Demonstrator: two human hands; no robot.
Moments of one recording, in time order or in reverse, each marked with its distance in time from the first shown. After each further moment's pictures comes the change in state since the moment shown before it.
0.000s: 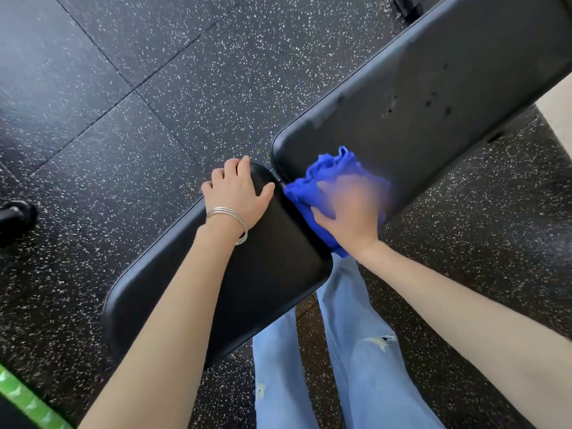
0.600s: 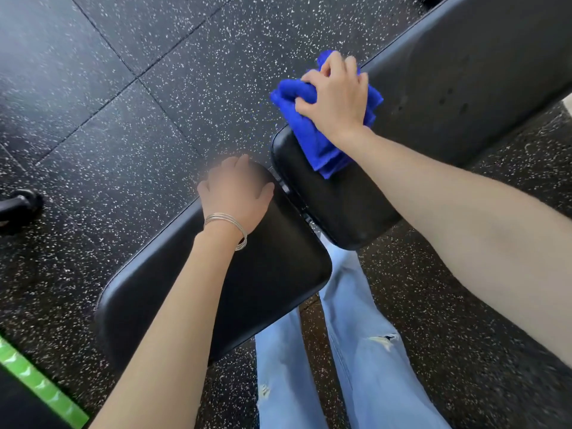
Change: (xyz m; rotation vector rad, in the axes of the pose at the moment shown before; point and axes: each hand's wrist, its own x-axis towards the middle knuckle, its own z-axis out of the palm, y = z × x) left_hand 0.000 0.004 0.006 -0.008 0.038 -0.046; right_hand 0.181 0.001 0.017 -0.052 -0.295 0.138
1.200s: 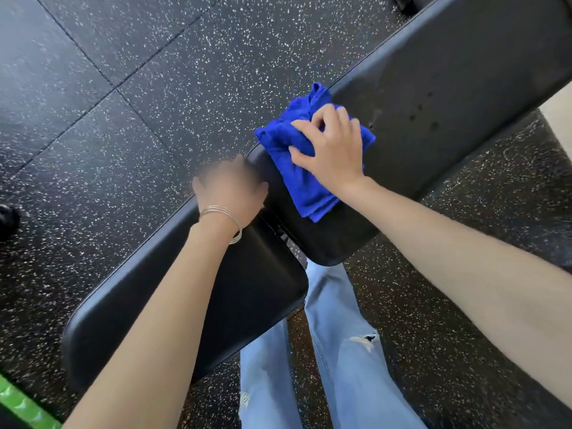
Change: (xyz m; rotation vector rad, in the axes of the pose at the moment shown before) left_hand 0.036 0.041 -0.003 0.034 -0.117 0.008; right_hand -0.049 0.044 0.006 0.061 0.250 -0.205
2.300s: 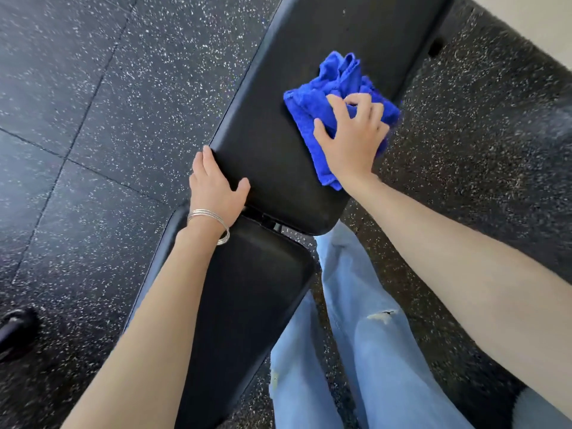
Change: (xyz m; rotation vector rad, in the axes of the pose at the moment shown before) left_hand 0.008 0.016 0.006 -0.206 0.007 0.266; right_hand -0.080 0.032 -0.012 -0.124 0.149 0.801
